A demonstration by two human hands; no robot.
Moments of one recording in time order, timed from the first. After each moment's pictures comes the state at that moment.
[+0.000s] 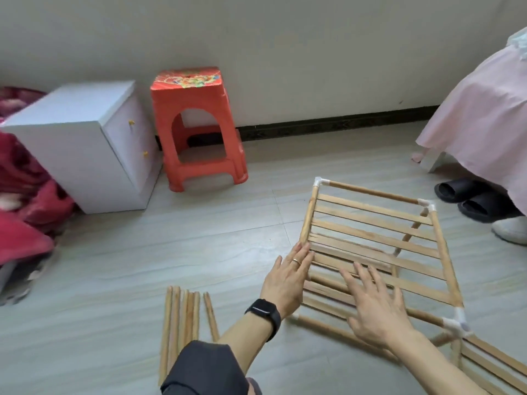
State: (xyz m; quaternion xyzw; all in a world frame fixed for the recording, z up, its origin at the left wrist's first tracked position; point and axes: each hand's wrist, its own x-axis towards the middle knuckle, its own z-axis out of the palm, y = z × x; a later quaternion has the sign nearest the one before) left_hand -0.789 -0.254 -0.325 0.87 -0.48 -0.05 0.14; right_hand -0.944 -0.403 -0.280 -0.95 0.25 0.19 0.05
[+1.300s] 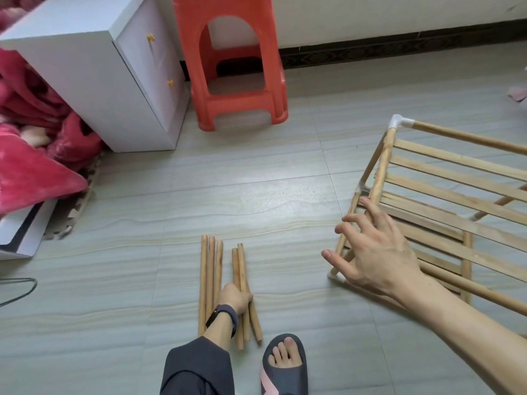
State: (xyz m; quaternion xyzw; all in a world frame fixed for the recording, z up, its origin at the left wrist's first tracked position) left_hand -0.738 -0.058 -0.490 0.88 0.13 -0.39 0.23; right_hand -0.831 -0.344 -0.317 -1.00 0.06 -0.04 0.01
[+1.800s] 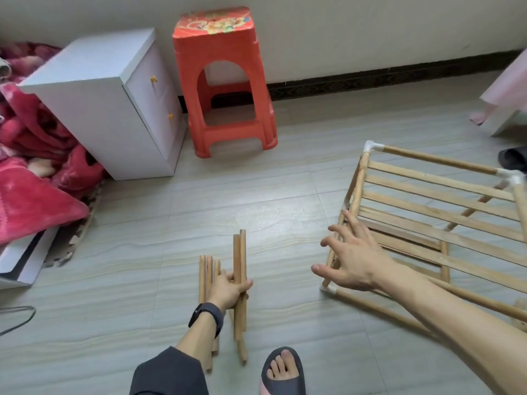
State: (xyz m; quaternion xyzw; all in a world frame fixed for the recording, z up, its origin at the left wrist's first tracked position) left_hand -0.720 -0.063 -0.392 0.82 0.10 -0.35 0.45; right_hand -0.824 -0.343 -0.278 -0.98 0.08 0.18 0.05
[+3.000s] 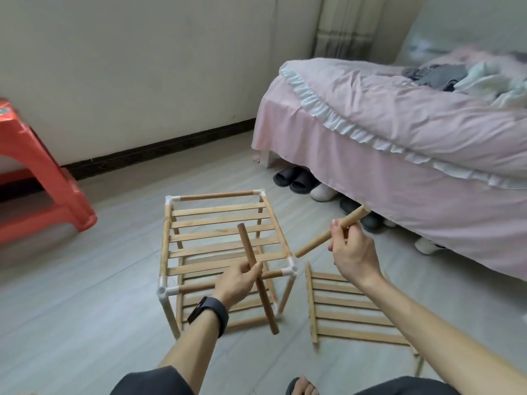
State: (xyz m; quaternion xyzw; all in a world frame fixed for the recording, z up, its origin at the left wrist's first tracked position) left_hand -0.901 -0.351 -0.248 0.75 -0.42 -0.38 0.33; right_hand -1.113 -0.459 -0.151 -0.73 0.53 -0.34 0.28
